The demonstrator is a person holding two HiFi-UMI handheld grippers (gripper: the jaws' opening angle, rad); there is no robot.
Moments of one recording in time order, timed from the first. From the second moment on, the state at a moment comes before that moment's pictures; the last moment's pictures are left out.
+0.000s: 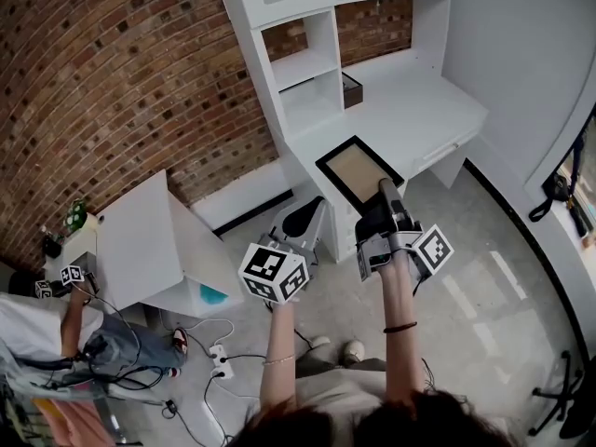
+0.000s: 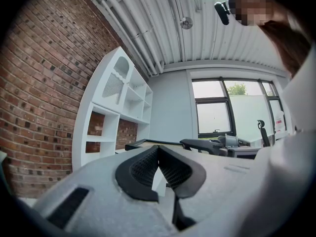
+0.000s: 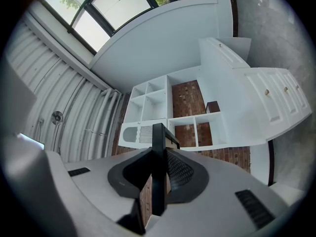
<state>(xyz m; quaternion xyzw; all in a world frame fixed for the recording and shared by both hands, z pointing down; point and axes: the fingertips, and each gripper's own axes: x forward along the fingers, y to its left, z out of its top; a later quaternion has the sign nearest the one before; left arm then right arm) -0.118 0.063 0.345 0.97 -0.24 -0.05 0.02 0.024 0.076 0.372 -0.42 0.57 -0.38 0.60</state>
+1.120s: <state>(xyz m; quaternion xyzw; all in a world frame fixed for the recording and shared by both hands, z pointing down) -0.128 -0.002 0.361 0.96 -0.26 -0.05 0.04 0.020 0.008 0.395 -0.40 0.58 -0.40 0.58</state>
